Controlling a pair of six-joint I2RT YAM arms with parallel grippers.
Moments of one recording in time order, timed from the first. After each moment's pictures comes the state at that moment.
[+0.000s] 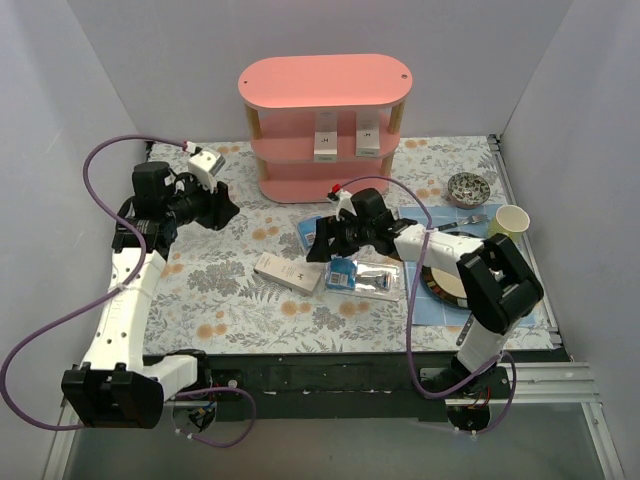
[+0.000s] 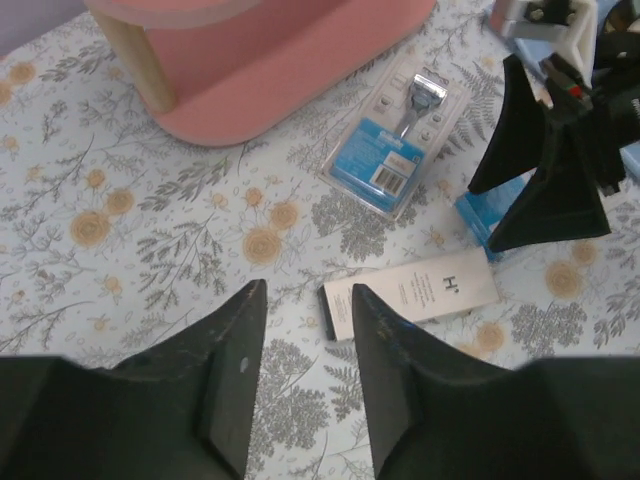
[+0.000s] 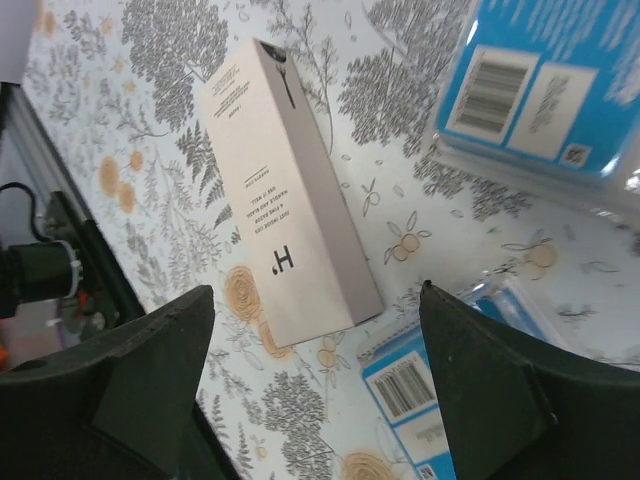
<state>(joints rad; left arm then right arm) -0.03 1.11 1.19 -0.63 0.56 0.26 0.66 1.75 1.02 0.03 -0.54 0.43</state>
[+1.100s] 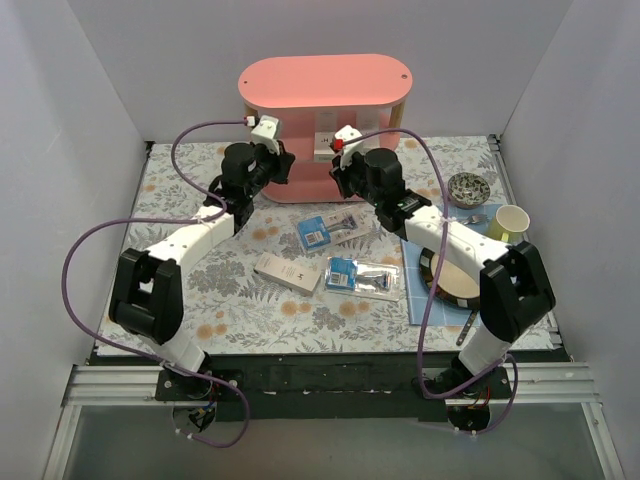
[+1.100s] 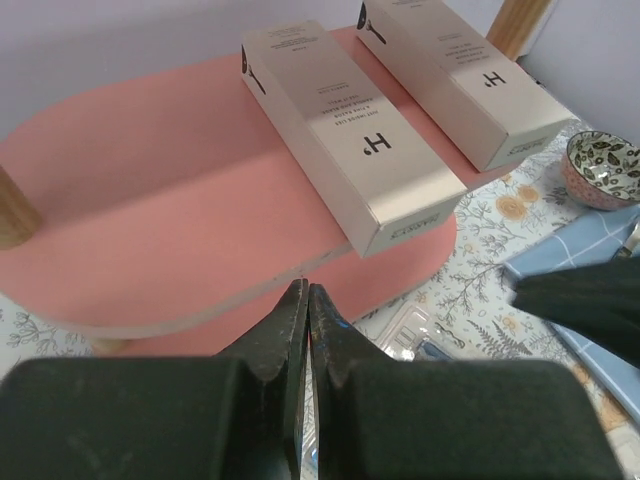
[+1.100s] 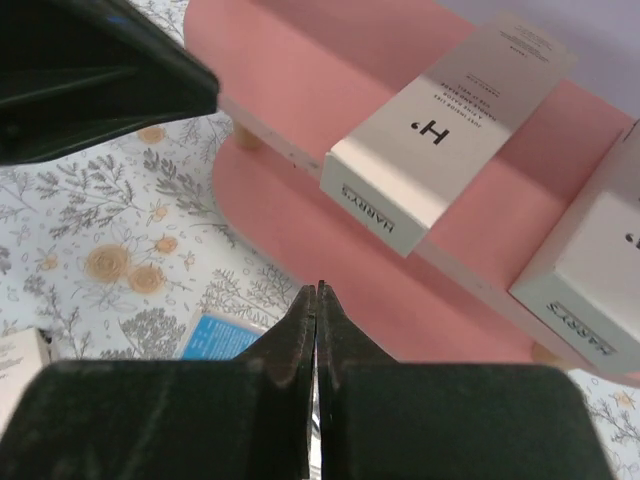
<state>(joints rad) -0.38 1.64 1.20 0.35 0.17 -0.10 0.63 1.63 1.24 0.19 -0.08 -0.13</state>
